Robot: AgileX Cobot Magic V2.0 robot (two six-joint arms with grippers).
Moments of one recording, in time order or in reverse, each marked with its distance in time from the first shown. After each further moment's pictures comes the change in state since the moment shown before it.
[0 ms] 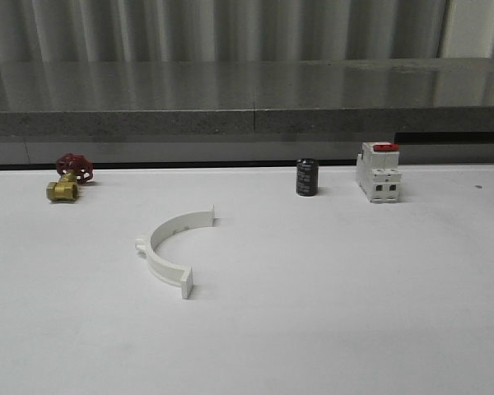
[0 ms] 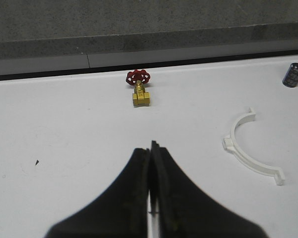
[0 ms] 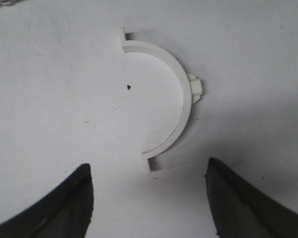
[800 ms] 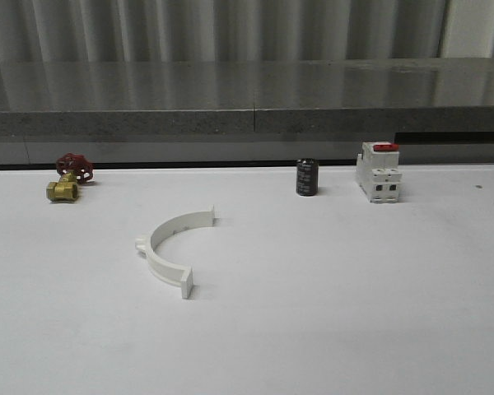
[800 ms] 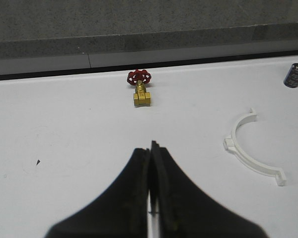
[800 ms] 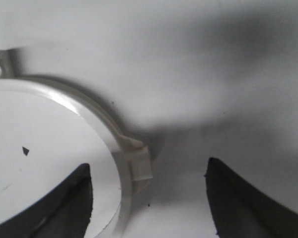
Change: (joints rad) left arm 0.004 0.000 0.000 0.000 0.000 0.000; right arm -0.121 0.527 -0.228 0.002 -0.052 -0.143
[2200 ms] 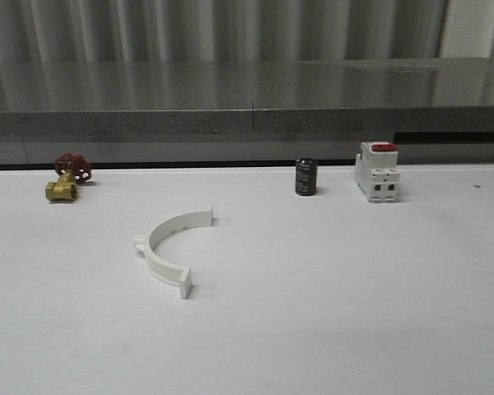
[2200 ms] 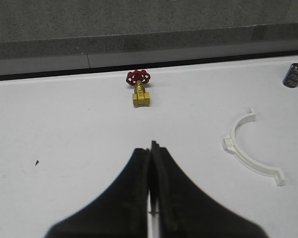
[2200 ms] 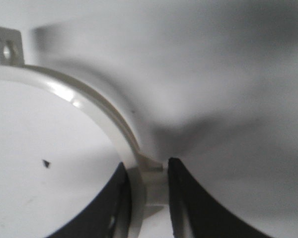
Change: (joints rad) left arm 0.000 0.000 0.000 0.000 0.000 0.000; right arm 0.026 0.044 -0.037 0.064 0.026 0.015
